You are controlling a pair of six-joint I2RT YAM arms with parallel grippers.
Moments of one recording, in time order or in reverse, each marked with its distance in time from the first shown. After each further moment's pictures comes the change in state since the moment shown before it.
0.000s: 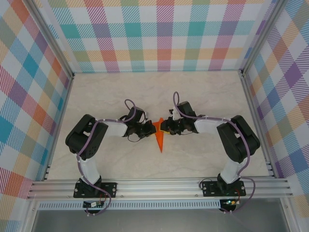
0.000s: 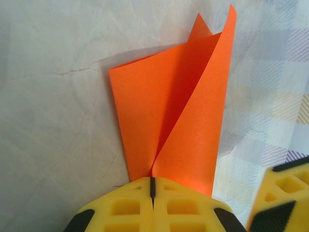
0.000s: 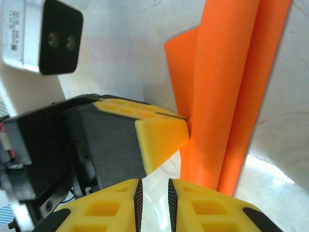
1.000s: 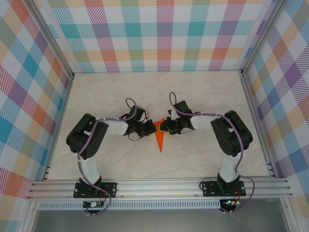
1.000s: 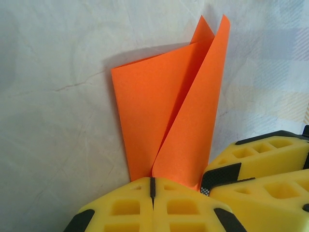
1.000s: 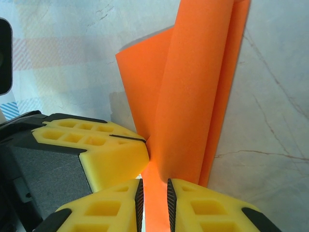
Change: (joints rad) left arm 0.000 0.013 0.040 -0.052 -0.014 0.024; right arm 0.000 0.100 0.090 -0.105 0.054 -0.055
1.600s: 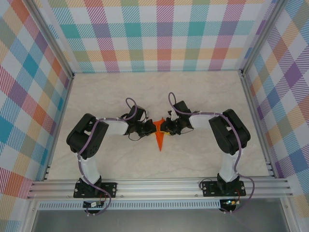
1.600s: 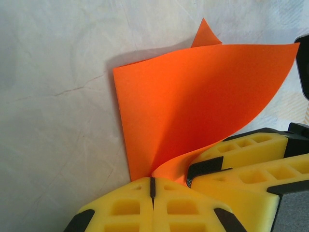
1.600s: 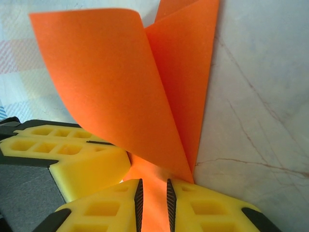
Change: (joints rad) left arm 0.001 0.005 0.005 0.000 0.000 0.003; right arm 0.000 0.036 0.029 -0.048 0.018 0.000
